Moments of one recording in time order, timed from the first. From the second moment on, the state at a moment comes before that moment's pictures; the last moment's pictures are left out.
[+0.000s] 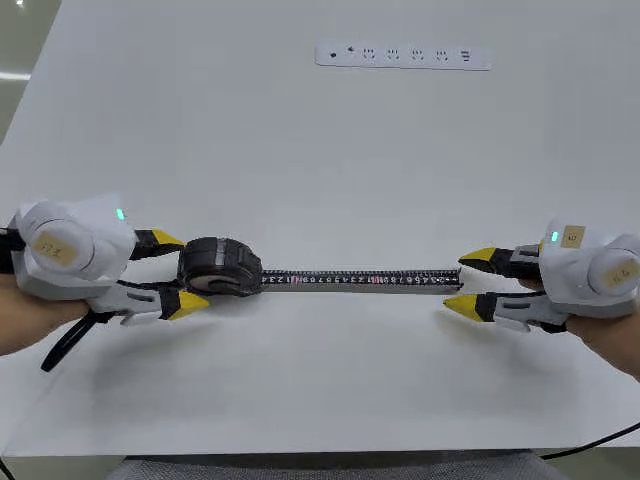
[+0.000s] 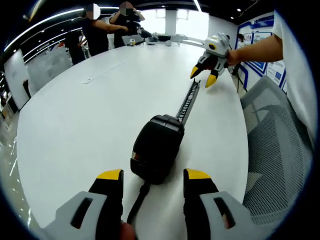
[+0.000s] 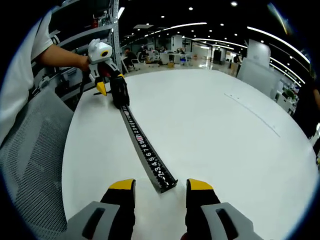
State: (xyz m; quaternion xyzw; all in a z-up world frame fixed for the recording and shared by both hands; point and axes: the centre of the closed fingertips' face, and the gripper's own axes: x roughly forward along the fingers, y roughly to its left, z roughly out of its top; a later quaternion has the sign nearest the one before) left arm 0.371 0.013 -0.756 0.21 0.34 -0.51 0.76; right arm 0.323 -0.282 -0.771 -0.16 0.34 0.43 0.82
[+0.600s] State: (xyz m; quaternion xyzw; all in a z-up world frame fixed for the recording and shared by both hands) left arm 0.348 0.044 -0.745 0.12 0.34 -0.43 0.83; right arm 0.305 -0.277 -0.749 -0.14 0.33 0.39 0.85
